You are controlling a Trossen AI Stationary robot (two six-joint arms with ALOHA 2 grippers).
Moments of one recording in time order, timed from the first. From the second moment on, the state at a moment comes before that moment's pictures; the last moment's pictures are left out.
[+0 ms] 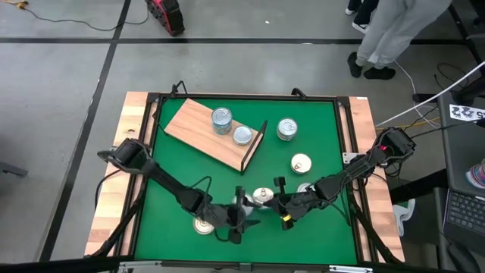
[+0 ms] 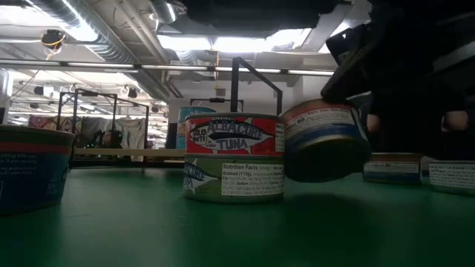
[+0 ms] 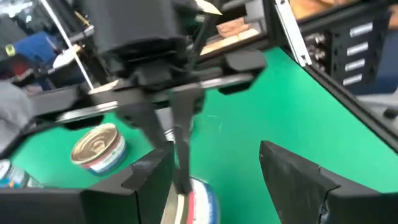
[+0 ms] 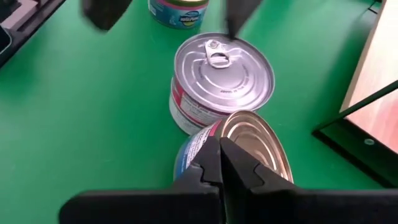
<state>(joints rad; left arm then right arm) -0.52 1.96 1.11 0.51 -0.56 0.19 0.56 1.61 0.85 0.04 0.40 0.08</state>
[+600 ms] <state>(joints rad) -0.54 2.07 1.21 0.44 -0.74 0.33 0.55 1.61 0.87 0.00 0.42 0.25</state>
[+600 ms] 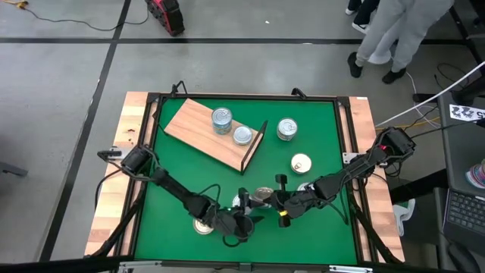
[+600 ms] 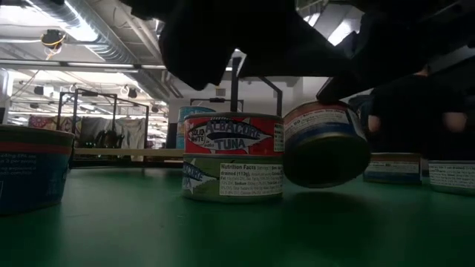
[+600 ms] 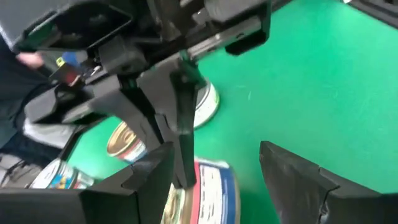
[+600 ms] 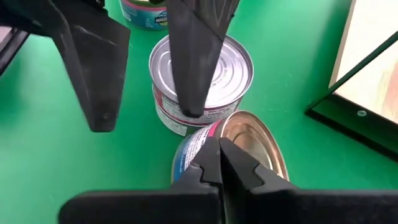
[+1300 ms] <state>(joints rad) -0.50 2.08 1.21 0.30 -0.77 0.26 0.55 1.61 0.87 0.00 0.44 0.32</state>
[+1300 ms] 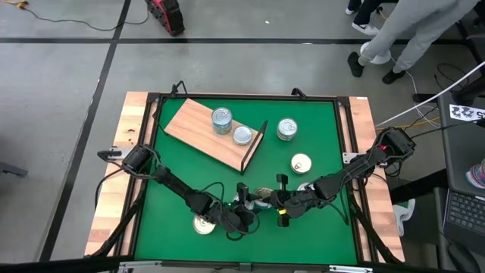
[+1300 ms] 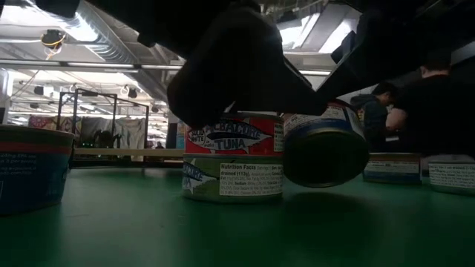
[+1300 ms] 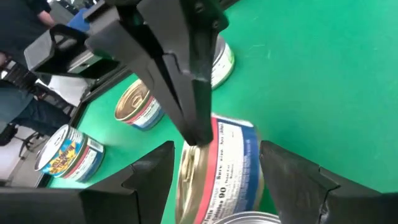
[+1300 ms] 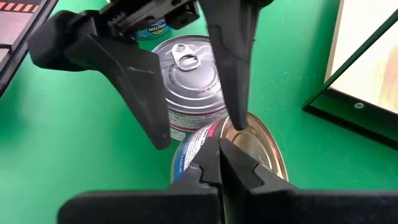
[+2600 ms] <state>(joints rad) -0.49 2.08 1.21 0.26 -0.69 0.29 0.55 1.61 0.87 0.05 0.44 0.42</state>
